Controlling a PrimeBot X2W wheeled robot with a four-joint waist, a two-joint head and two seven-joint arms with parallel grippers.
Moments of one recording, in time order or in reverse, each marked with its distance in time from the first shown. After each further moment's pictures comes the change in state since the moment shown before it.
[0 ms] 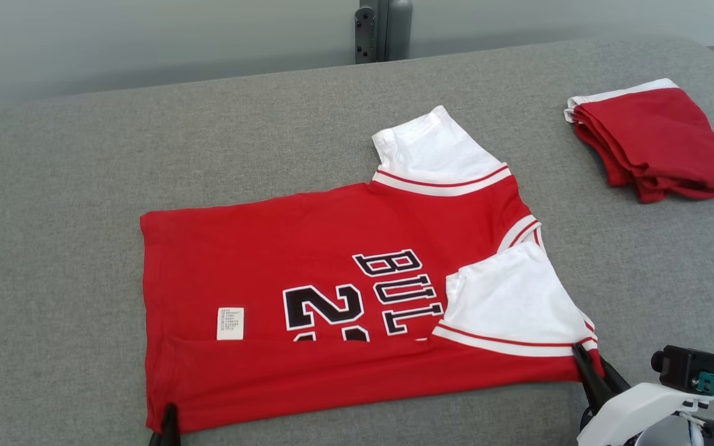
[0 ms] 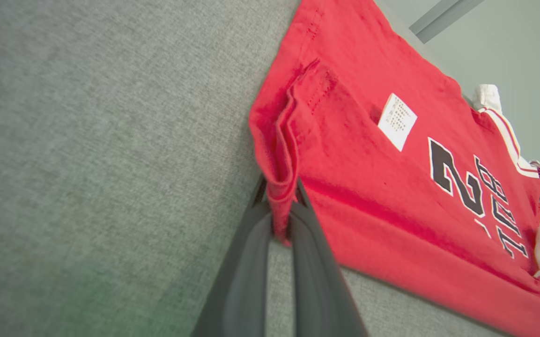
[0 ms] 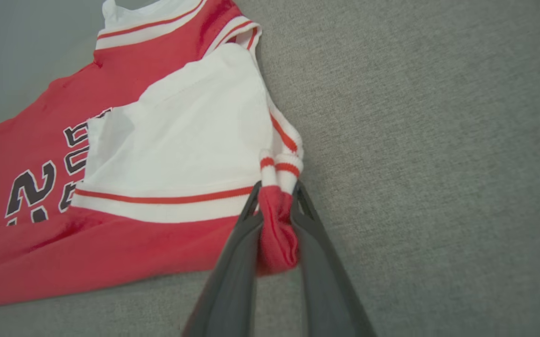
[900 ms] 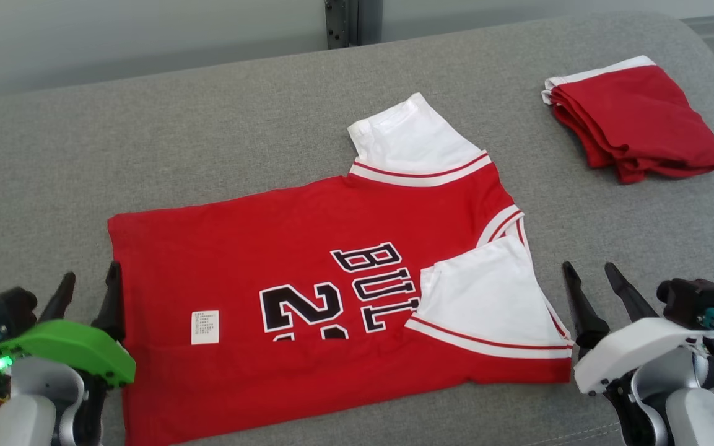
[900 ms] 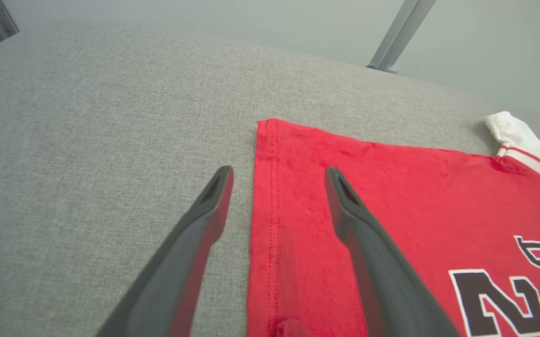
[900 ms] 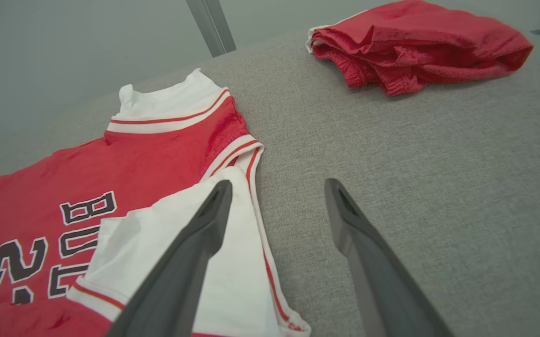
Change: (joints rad) left arm -0.326 0.246 -0.036 -0.030 0.162 0.073 0.185; right arm -0.141 -0.024 0.014 -0.053 -0.081 -0.001 -0.041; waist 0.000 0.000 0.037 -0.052
